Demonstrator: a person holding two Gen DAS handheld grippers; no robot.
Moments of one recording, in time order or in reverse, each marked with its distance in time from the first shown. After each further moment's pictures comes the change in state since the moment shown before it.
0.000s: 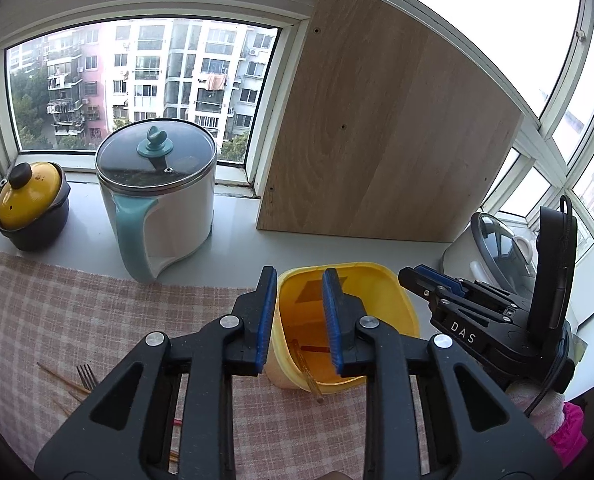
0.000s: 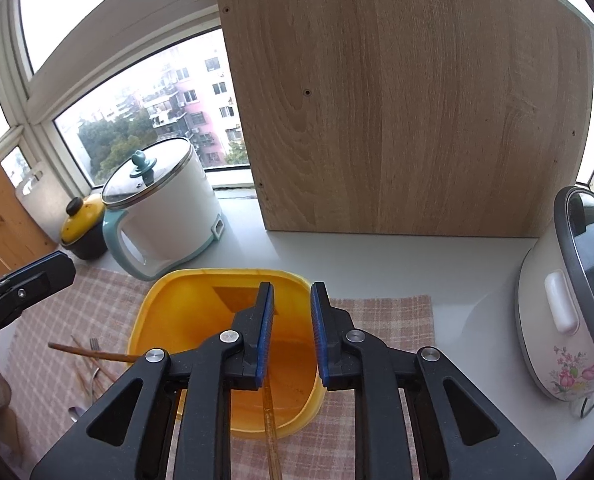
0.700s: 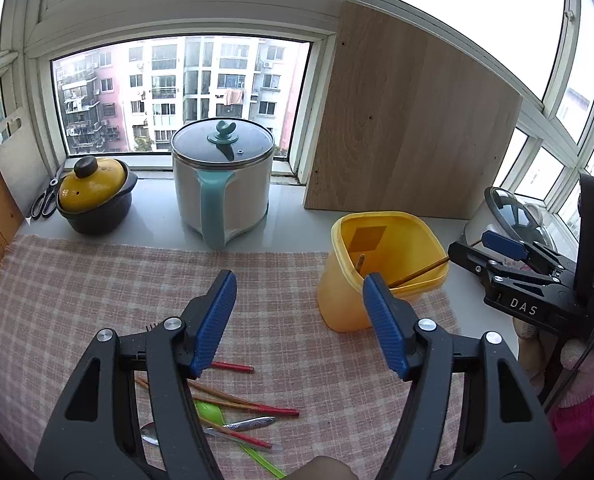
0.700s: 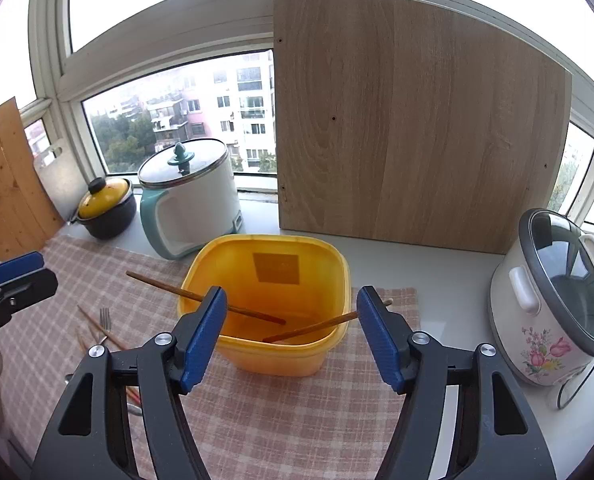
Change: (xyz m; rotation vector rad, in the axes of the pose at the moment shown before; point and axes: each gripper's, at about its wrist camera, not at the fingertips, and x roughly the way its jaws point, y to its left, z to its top) left arm -0.079 0.035 -0.057 0.057 -0.039 0.107; right arm -0.061 0.043 -0.040 -0.112 -0.093 -0.054
